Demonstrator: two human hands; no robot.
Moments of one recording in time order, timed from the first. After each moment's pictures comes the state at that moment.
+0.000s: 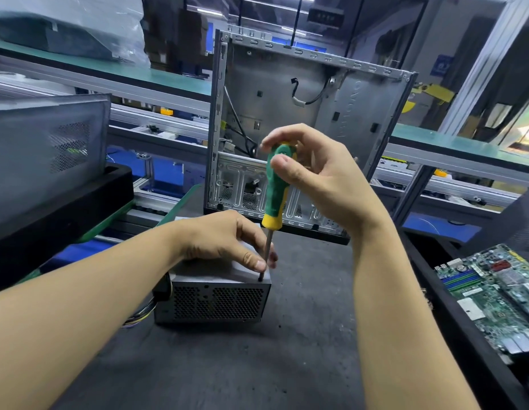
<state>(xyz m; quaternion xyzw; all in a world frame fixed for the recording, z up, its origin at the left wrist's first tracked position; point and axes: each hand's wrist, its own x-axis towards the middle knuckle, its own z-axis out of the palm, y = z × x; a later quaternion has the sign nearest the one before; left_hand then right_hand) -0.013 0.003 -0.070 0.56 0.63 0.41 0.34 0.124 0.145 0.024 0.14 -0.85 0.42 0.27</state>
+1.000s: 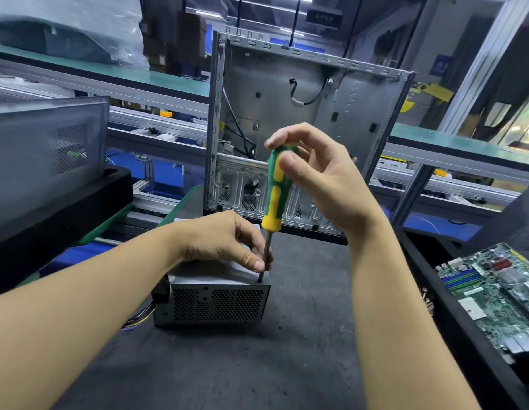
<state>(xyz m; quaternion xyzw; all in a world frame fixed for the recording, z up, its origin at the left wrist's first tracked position) -0.014 0.004 -0.073 0.54 0.63 0.44 0.34 0.119 0.151 0.019 0.19 -0.80 0.51 0.26</state>
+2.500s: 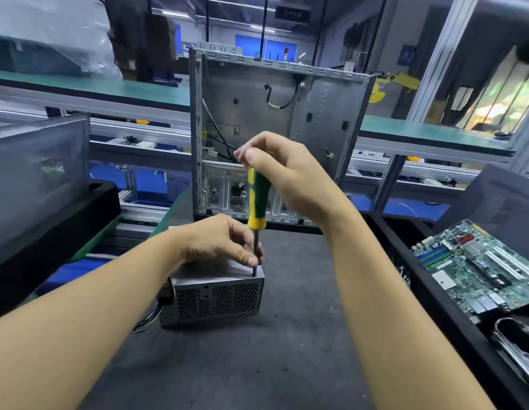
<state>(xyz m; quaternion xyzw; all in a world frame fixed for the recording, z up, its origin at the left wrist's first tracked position) -0.015 0.008 -0.070 0.54 0.63 0.43 0.36 0.129 0.116 0.035 0.03 -0.87 0.39 0.30</state>
